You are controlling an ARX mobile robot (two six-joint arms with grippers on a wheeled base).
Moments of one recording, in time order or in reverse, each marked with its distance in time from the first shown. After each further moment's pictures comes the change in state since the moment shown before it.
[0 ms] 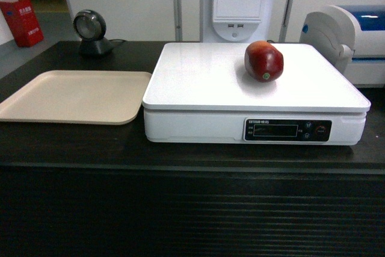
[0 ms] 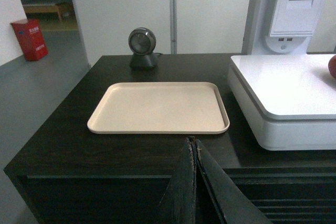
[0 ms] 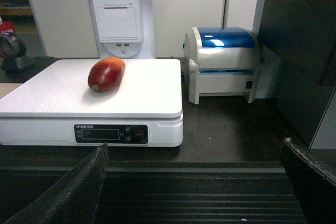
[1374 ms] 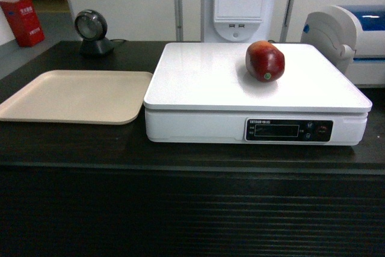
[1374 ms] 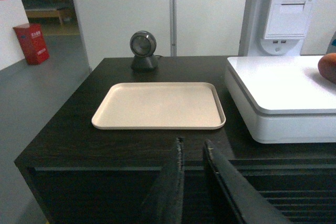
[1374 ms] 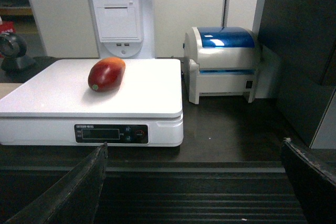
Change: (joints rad) left arm 0.000 -0.467 0.000 -0.461 0.000 -0.001; right arm 0.000 0.000 0.000 0.000 0.000 0.000
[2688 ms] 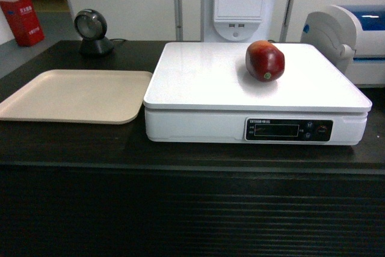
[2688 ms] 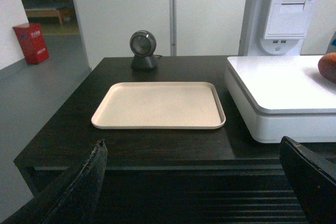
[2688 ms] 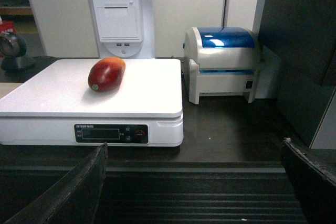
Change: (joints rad) left arm 0.000 0.000 0.000 0.000 0.000 0.000; right arm 0.000 0.000 0.000 0.000 0.000 0.000
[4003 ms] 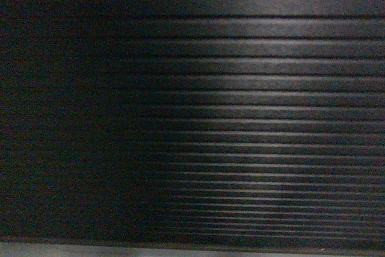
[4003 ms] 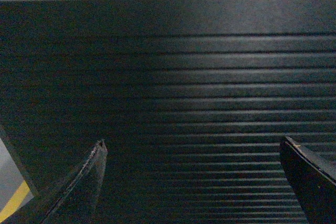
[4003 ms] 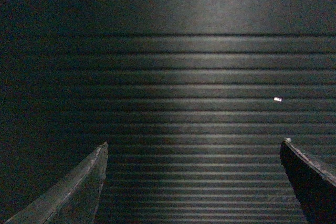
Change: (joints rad) left arm 0.000 0.000 0.000 0.000 0.000 0.000; right arm 0.000 0.000 0.000 0.000 0.000 0.000
